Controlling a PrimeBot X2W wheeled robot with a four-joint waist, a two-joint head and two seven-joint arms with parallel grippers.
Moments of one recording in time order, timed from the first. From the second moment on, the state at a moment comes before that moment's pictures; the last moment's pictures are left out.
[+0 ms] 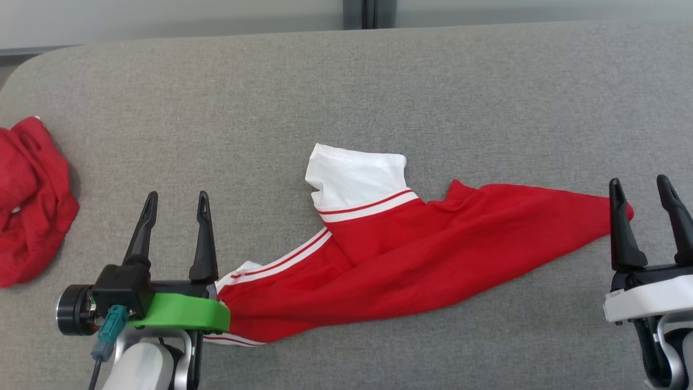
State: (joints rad) left arm -0.18 0.26 -0.32 0.07 -0.37 0.19 -0.26; right arm -0.04 -0.25 -0.11 -0.03 0.28 0.13 -0.18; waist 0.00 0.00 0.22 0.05
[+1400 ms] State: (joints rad) left arm -0.81 0.17 -0.51 0.64 -0.53 -0.08 0.37; right arm -0.07 -0.22 0.04 -0.07 0.32 0.13 -0.14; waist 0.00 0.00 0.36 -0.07
